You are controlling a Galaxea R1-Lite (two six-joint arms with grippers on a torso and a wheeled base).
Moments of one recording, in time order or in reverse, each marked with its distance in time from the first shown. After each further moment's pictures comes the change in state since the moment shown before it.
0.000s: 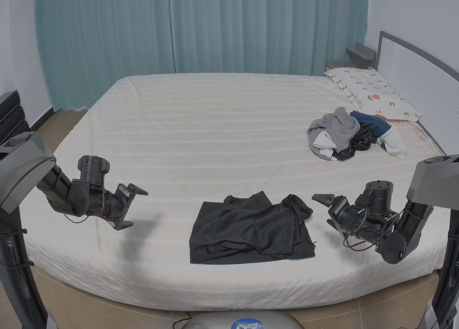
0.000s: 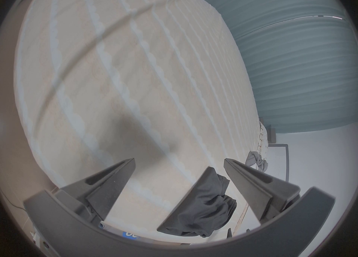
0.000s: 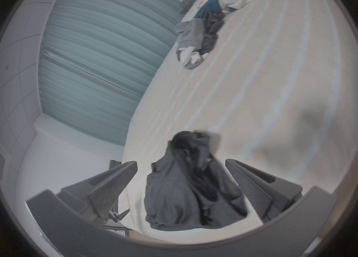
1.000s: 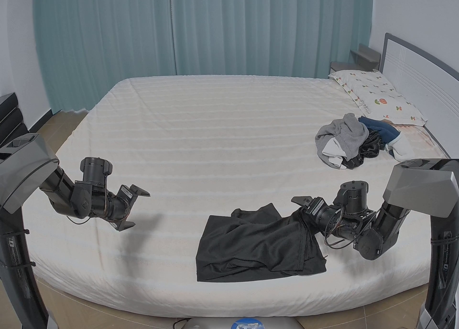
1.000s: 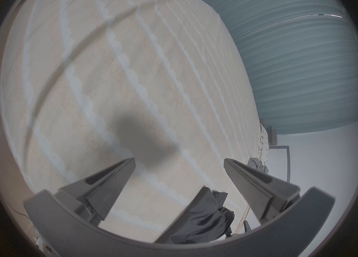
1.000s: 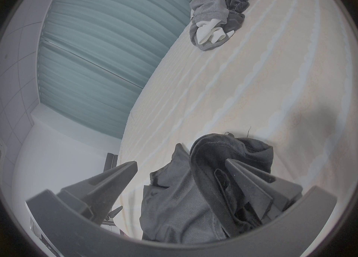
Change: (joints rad) left arm -0.010 0.014 0.006 -0.025 0.015 0.005; right arm 0.072 0.134 -0.206 0.093 -0.014 -0.029
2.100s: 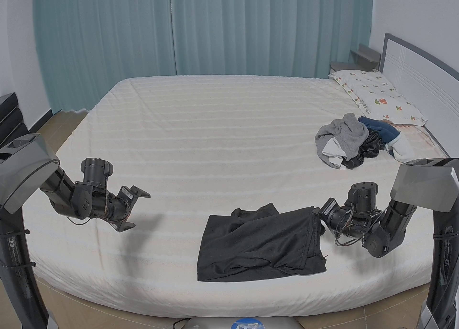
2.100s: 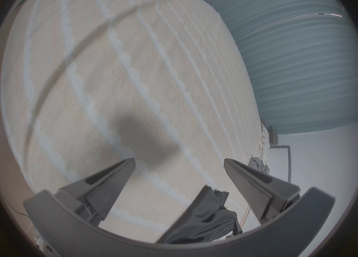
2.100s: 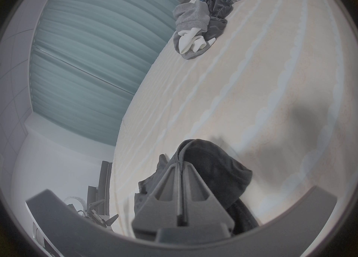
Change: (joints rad) left arm 0.000 0.001 0.005 0.000 0.004 0.002; right arm -0.086 0.008 0.029 0.001 0.010 0.008
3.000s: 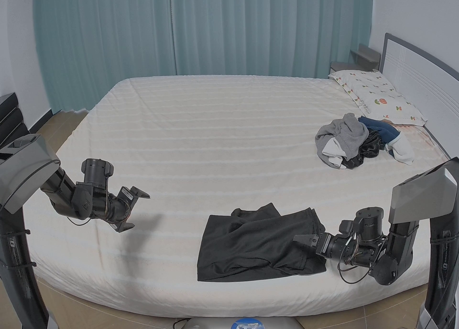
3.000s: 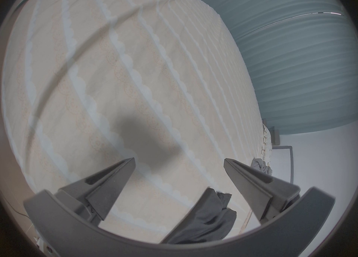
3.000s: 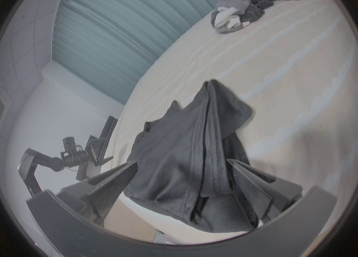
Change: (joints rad) left arm -0.005 0.004 0.000 0.000 0.020 0.007; right arm 0.068 0.002 0.314 -0.267 0.182 -0.293
